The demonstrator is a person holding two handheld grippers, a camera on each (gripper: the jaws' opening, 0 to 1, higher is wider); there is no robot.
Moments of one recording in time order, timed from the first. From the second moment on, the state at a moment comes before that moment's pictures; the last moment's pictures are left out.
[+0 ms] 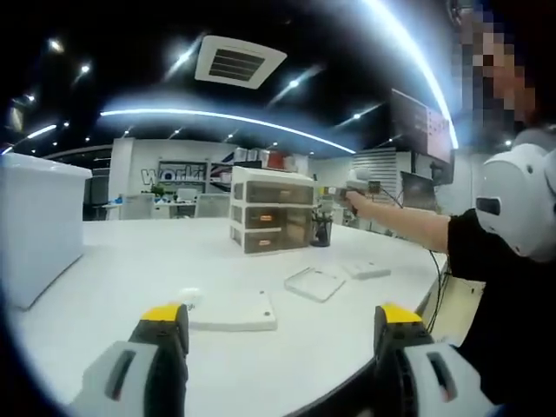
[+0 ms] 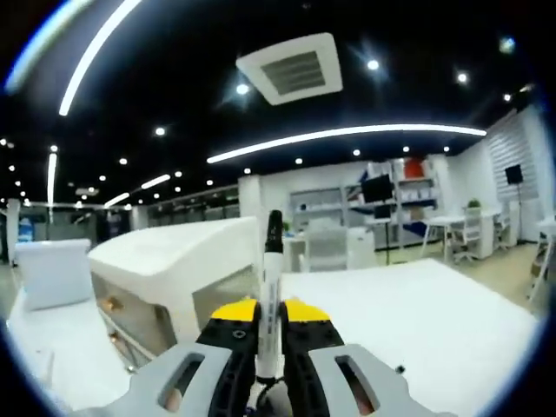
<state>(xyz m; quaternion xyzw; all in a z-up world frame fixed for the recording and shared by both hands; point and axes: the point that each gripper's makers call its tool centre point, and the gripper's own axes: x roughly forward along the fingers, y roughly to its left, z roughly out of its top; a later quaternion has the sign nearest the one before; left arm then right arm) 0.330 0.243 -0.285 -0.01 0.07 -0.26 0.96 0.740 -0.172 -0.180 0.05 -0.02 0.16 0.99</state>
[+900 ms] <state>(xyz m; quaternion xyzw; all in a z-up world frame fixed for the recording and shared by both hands) 0.329 0.243 -0.285 0.00 0.08 -0.26 0.96 0.751 -0.178 -0.208 0.07 0.00 0.15 0.99</state>
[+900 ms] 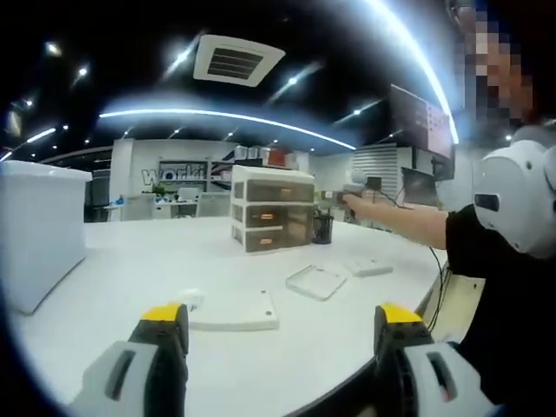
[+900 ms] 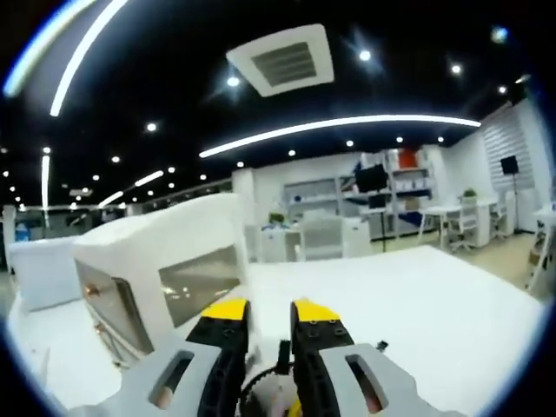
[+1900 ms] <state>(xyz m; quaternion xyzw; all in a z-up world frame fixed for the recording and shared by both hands) 0.340 0.211 -0.283 0.00 0.07 -0.30 0.95 0.577 -0.244 -0.201 0.09 -0.04 0.17 0.98</state>
